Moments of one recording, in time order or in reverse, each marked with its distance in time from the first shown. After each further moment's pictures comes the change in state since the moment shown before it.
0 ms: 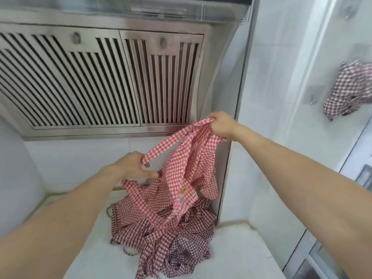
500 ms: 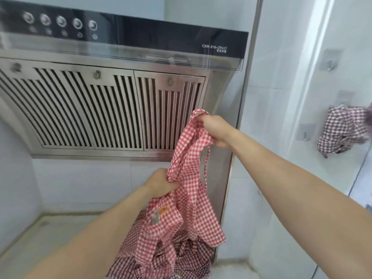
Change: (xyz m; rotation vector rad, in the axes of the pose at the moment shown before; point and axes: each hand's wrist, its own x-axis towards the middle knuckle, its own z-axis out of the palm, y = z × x) left_hand 0.015 0.077 0.023 -0.372 0.151 0.171; right_hand 0.000 -0.075 -0.044 0.728 -0.104 0.079
